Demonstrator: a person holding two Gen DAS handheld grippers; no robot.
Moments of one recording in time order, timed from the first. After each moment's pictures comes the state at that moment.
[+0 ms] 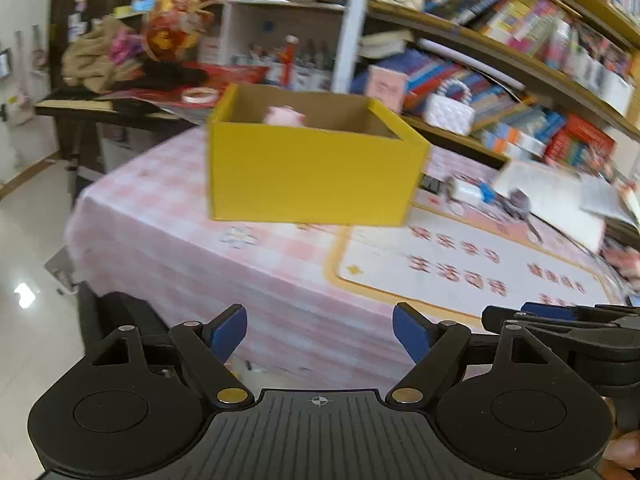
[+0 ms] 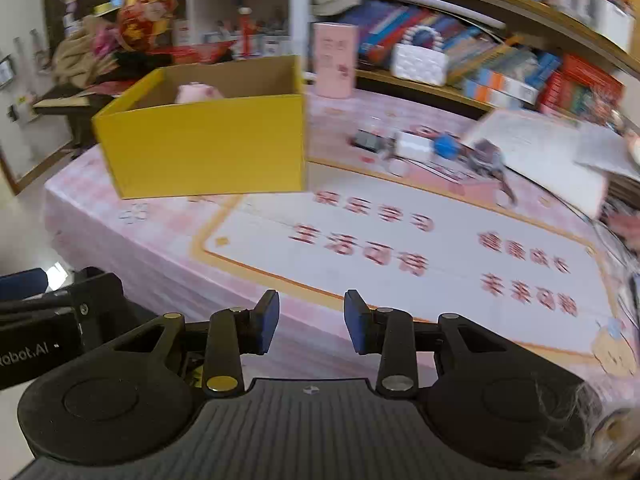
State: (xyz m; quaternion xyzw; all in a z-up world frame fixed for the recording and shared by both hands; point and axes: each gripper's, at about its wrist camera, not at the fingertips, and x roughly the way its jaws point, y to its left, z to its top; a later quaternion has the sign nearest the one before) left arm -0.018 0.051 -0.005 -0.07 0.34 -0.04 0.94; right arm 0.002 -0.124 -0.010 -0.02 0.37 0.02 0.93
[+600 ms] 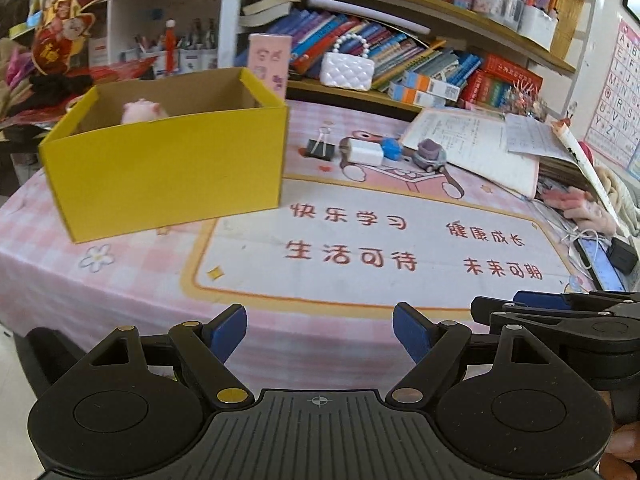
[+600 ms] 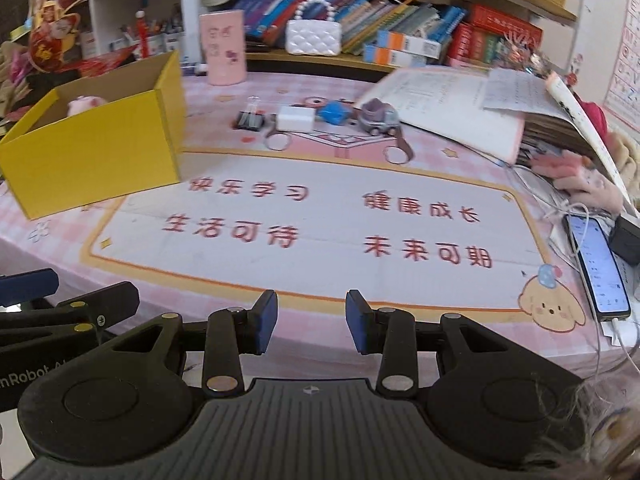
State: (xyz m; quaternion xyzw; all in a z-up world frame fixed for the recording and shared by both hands) left arm 0.020 -0.037 -0.013 -0.02 0.37 -0.16 0.92; right arm 0.000 -0.203 -0.019 0.02 0.39 -0.08 0.92
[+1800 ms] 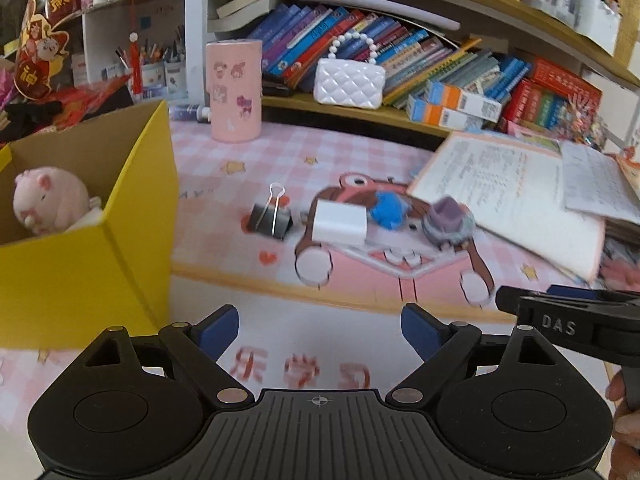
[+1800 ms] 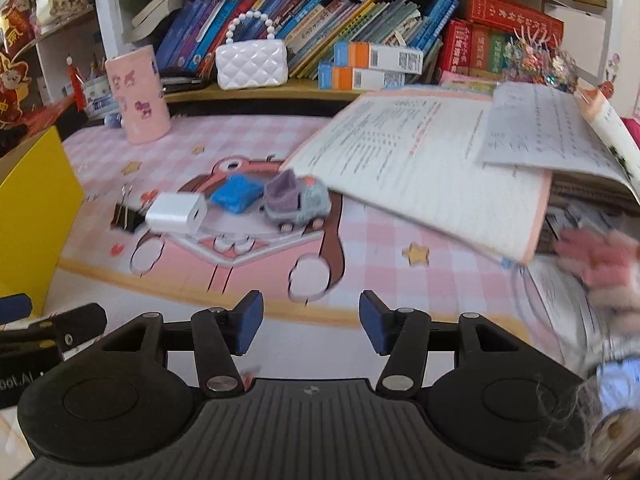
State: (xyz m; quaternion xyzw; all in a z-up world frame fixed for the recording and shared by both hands) left arm 0.178 -0.172 -0.015 -0.01 0.37 -0.08 0.93; right arm 0.174 -0.372 -0.028 0.05 0.37 -0.05 0.93
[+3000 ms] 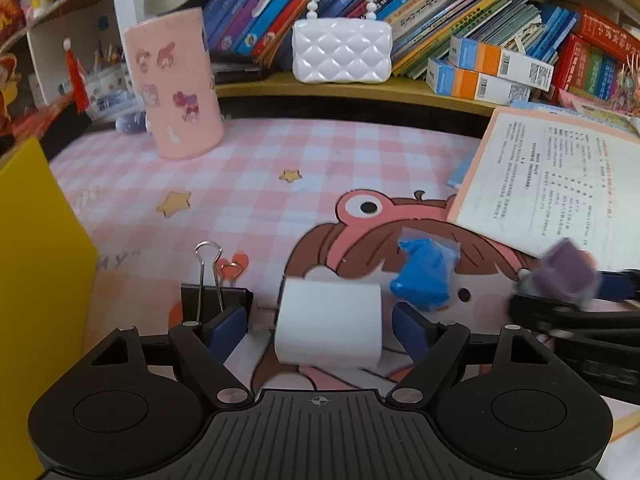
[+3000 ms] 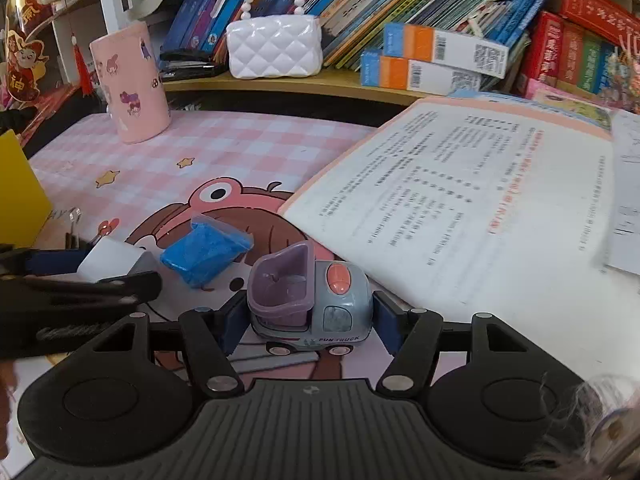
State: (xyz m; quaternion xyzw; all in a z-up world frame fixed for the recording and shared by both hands) left arm 0.320 -0.227 -0.068 0.05 0.40 -0.06 0.91; right arm 0.304 -0.411 -0.067 0.03 0.38 0.04 0.92
